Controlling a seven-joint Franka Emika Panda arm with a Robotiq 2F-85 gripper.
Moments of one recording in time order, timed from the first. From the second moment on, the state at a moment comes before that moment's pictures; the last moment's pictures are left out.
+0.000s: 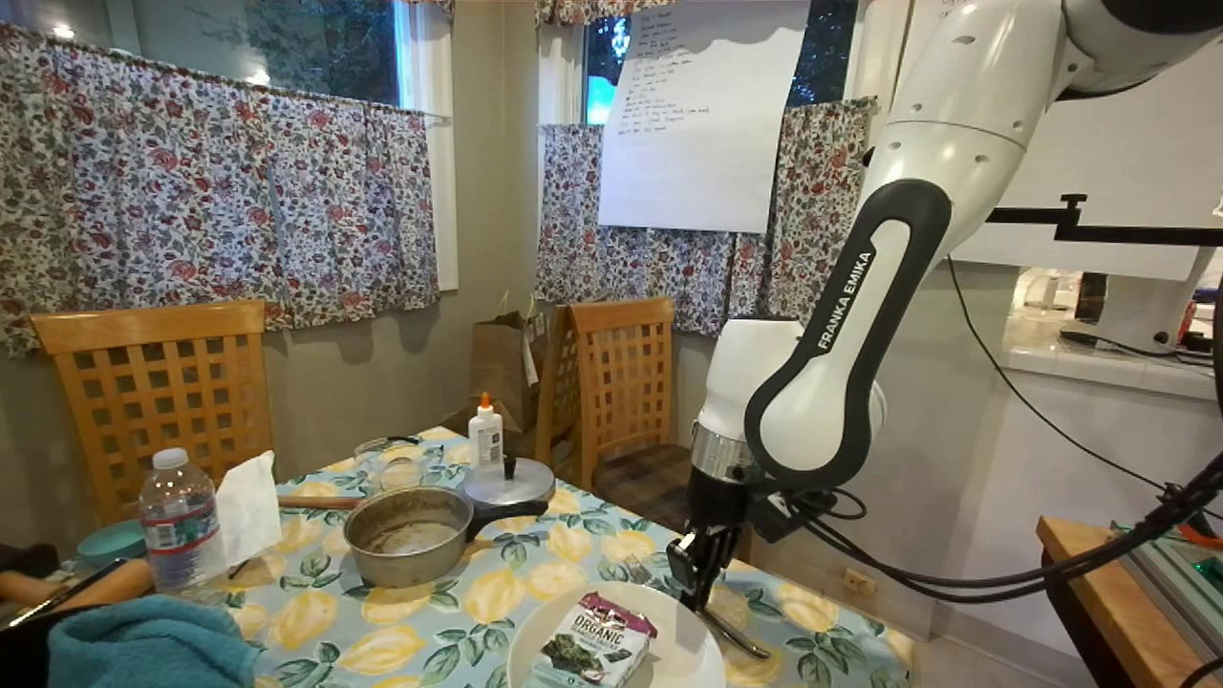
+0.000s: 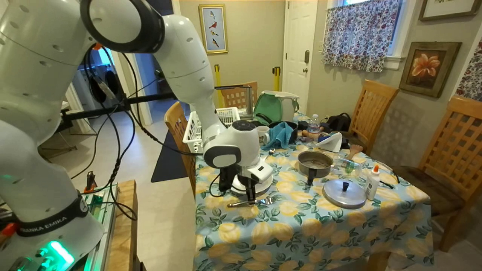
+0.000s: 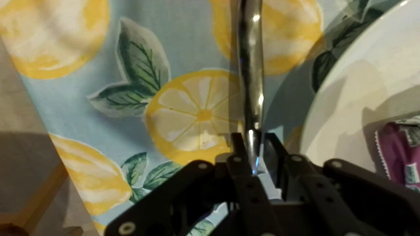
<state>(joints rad) -0.13 0.70 0.13 -2.21 0.17 3.02 0.18</state>
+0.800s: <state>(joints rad) -0.04 0.64 0.06 -2.20 0.17 2.98 0.19</state>
